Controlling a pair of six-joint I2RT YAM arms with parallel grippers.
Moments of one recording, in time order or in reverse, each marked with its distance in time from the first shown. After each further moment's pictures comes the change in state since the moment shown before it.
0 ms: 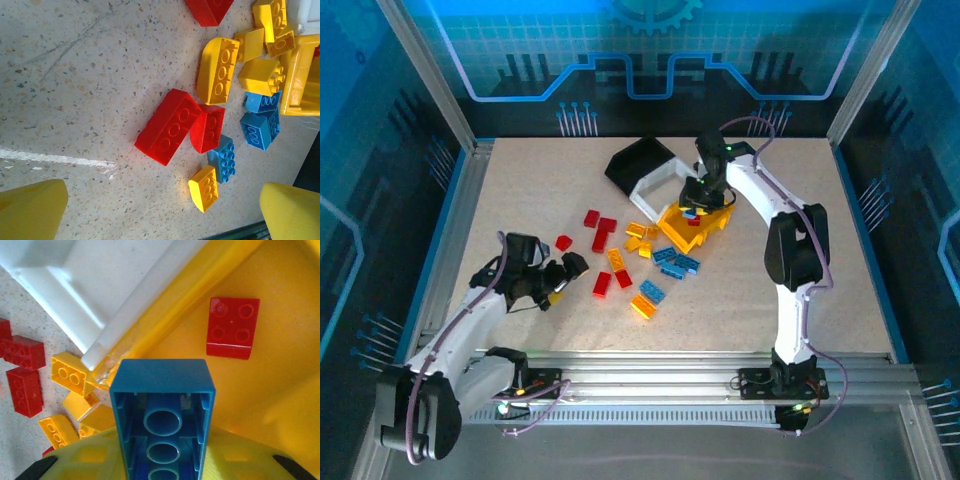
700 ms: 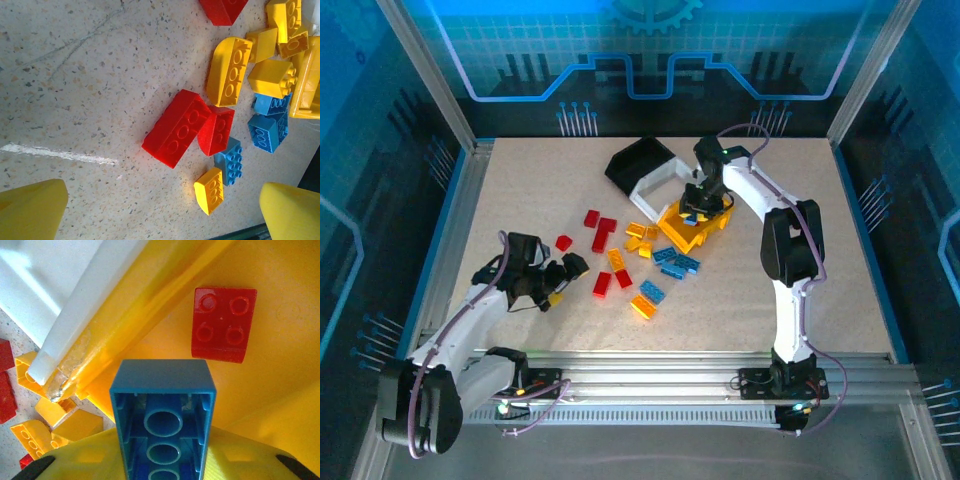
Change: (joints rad) left arm 0.003 0.027 0.000 0.001 0.000 0.000; right arm -0.003 0.044 -0.013 -0.004 0.000 -0.019
